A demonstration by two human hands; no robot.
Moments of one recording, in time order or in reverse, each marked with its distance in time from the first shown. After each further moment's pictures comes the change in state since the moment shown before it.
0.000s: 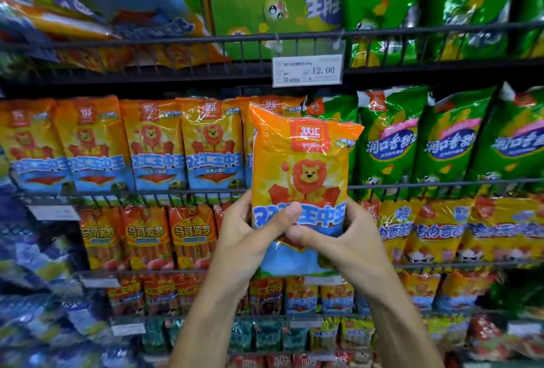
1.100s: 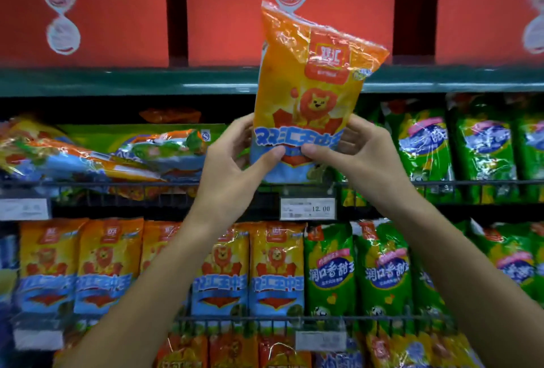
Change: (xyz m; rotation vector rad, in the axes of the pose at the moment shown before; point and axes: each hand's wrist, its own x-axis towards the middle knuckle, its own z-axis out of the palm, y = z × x) left_hand 0.121 0.179 -0.008 0.363 0.006 0.810; right_hand 0.140 -0.195 -0.014 -0.263 -0.020 -0.706
